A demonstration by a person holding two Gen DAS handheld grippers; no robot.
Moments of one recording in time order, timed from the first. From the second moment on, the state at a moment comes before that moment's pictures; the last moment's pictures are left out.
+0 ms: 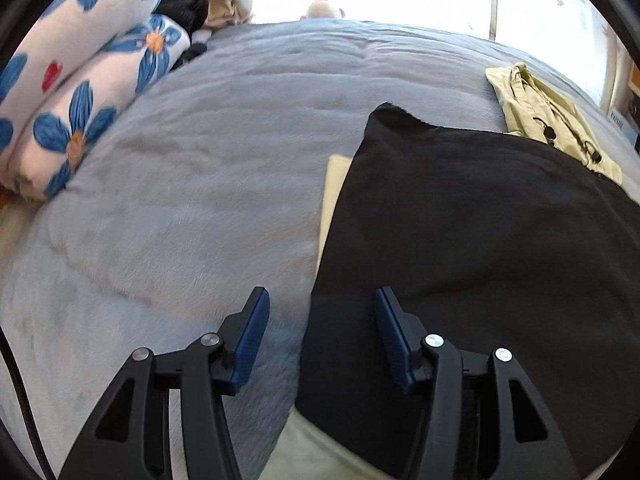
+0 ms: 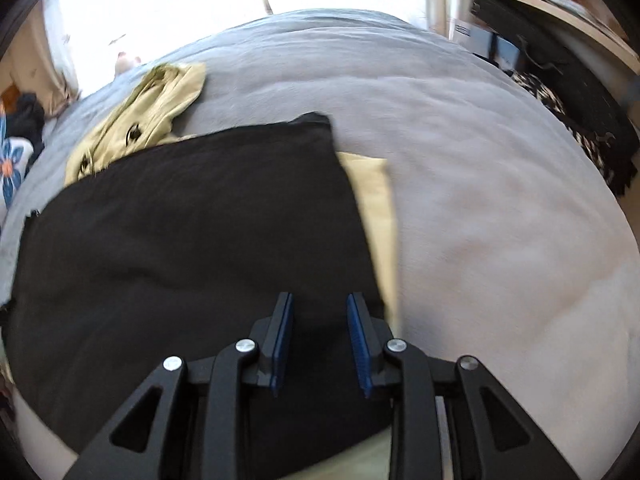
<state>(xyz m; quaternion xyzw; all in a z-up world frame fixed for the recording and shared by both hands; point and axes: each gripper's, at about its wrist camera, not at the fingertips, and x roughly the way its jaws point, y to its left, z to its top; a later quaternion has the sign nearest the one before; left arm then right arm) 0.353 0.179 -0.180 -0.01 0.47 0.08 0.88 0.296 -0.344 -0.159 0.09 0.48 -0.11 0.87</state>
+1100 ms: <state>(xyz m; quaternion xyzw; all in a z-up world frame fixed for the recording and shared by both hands) 0.418 0.126 -0.049 0.03 0.49 -0.02 0.87 0.368 -0.328 -0.011 0.14 0.43 -0.01 0.89</state>
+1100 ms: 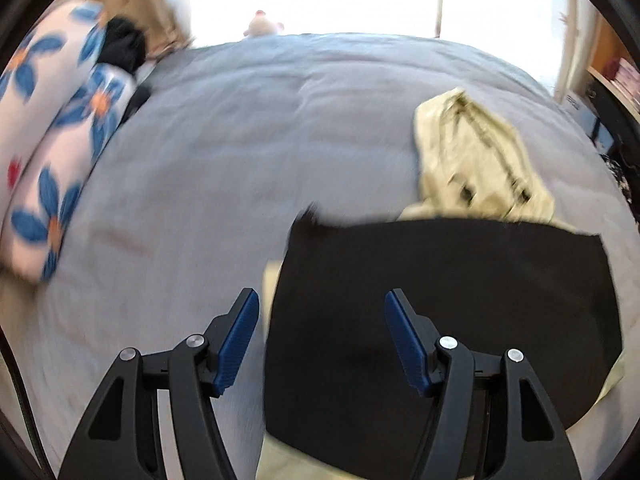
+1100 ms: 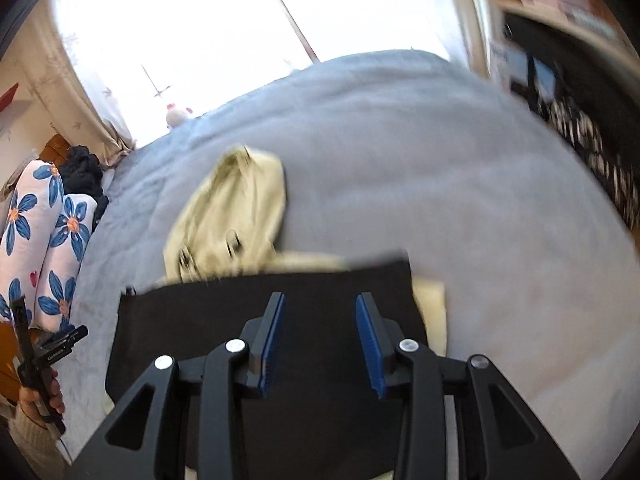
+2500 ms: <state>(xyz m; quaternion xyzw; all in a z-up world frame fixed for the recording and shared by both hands) 0.660 -0.001 -0.176 0.02 0.52 -0.11 0.84 0.655 -0.256 -0.176 0.14 0.51 0.02 0.85</state>
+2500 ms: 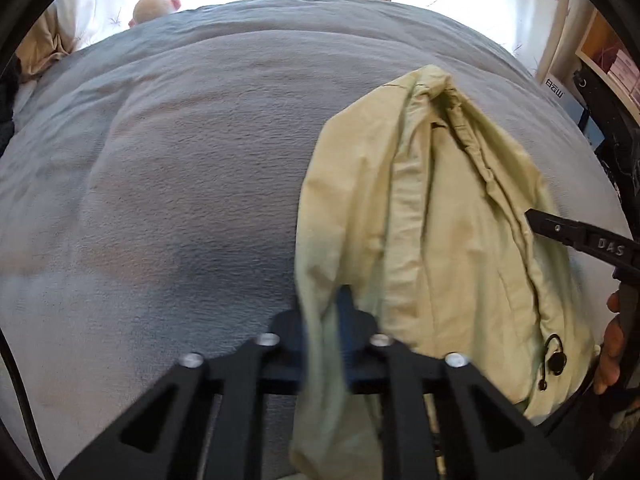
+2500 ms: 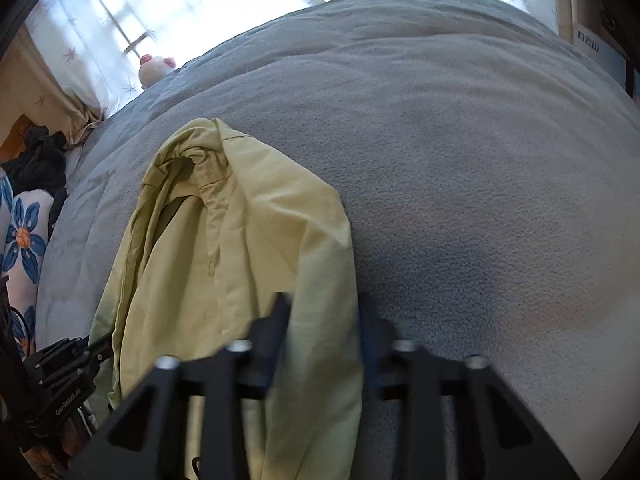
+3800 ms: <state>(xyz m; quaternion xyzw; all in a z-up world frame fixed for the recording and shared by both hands) 0.403 0.040 -0.104 0.02 0.51 -0.19 0.84 0.403 -0.252 -0.102 0.15 0.48 0.15 0.85</state>
